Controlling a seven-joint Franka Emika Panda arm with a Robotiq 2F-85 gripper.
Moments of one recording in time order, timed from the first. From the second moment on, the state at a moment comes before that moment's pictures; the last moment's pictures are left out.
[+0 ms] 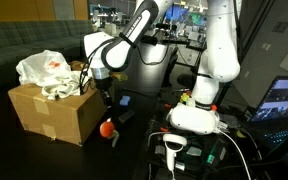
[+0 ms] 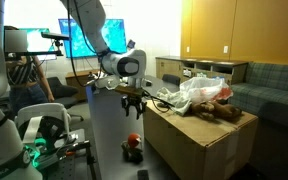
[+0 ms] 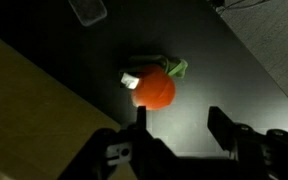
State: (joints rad) arm 0.15 0.30 0.20 -2.30 -0.03 2.44 -0.44
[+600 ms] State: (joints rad) arm 0.08 0.21 0.17 -2.34 -0.03 2.40 -0.43
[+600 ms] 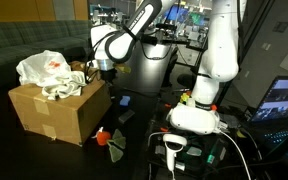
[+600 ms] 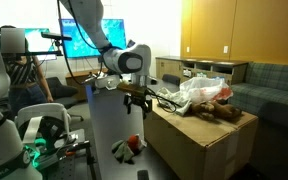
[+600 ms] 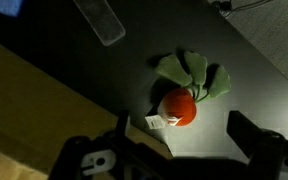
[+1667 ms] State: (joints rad) arm 0.05 -0.58 0.03 -2.76 -0.12 2.08 -0.29
